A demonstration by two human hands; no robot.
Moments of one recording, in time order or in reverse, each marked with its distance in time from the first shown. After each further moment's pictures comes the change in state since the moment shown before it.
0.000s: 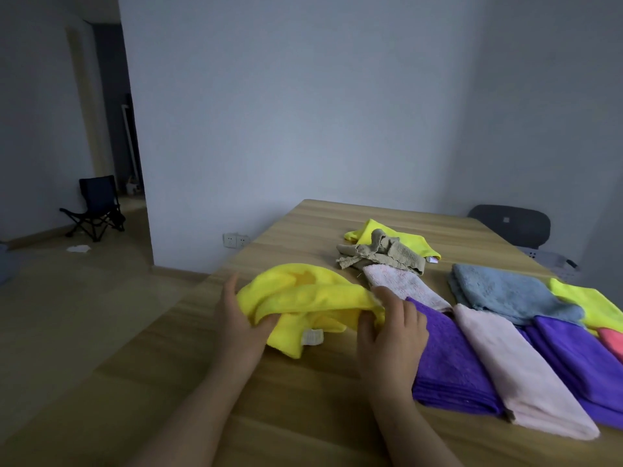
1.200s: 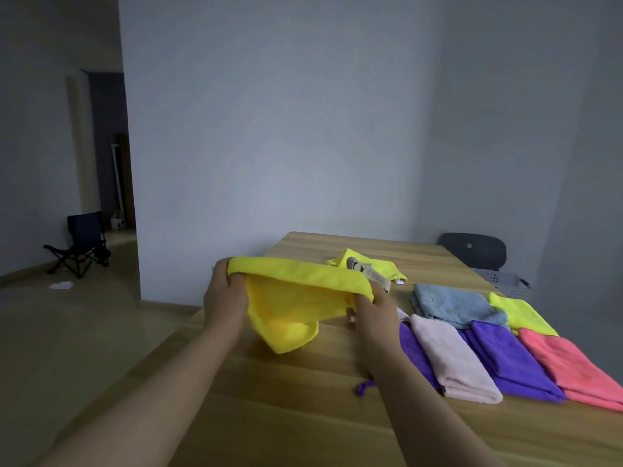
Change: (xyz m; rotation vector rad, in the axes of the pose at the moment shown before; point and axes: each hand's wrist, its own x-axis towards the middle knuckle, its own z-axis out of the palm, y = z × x) left_hand -0.013 0.105 -0.046 -0.184 0.115 -0.020; right_hand 0.024 -0.054 -0.082 0.652 -0.291 0.443
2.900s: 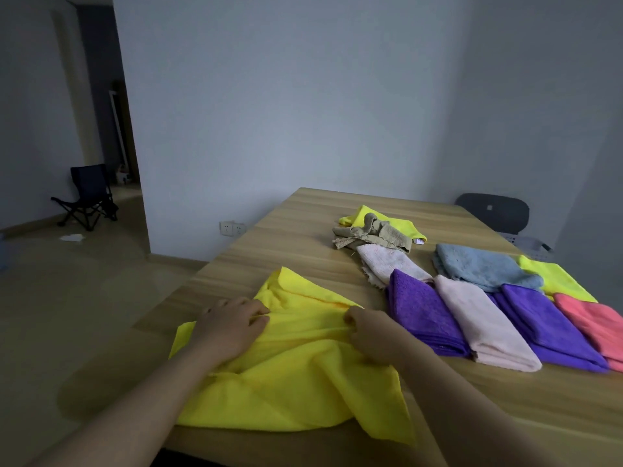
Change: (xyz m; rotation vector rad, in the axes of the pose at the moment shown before) left_hand -0.009 -0.106 -0.029 1.083 -0.593 0.215; right_hand 0.013 0.073 0.005 -1.197 -0.706 -0.008
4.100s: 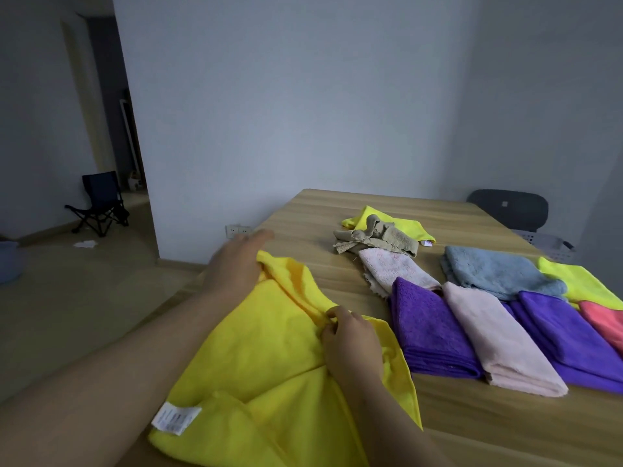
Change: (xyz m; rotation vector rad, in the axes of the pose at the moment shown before) left_hand 0.066 0.036 -0.053 -0.088 0.369 0.056; right_hand 0.029 -0.019 0.040 0.281 0.520 0.066
